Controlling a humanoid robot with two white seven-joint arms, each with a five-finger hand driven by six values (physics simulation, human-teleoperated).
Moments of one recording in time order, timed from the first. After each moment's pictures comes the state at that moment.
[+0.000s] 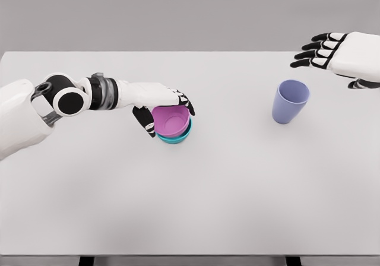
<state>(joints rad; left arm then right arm) -0.97 0.63 -1.10 -1.55 -0.12 -0.08 -0.61 -0.60 -1.07 0.34 -1.73 0.36 -0.61 0.61</state>
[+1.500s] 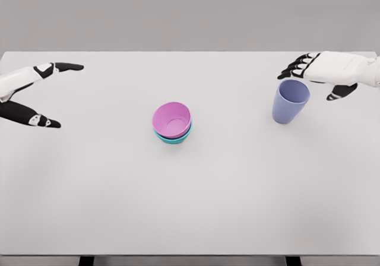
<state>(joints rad) -0.33 0.98 -0.30 -1.51 0.35 -0.61 -0.61 -0.79 -0.89 0.64 -1.37 0.44 -0.61 0.61</state>
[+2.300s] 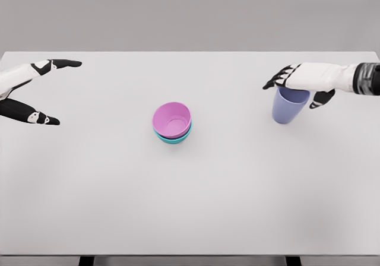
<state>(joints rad) -0.33 0.97 -0.28 -1.50 0.35 -0.61 -0.61 -0.85 -0.80 0.77 -1.25 0.45 -0.61 0.61</state>
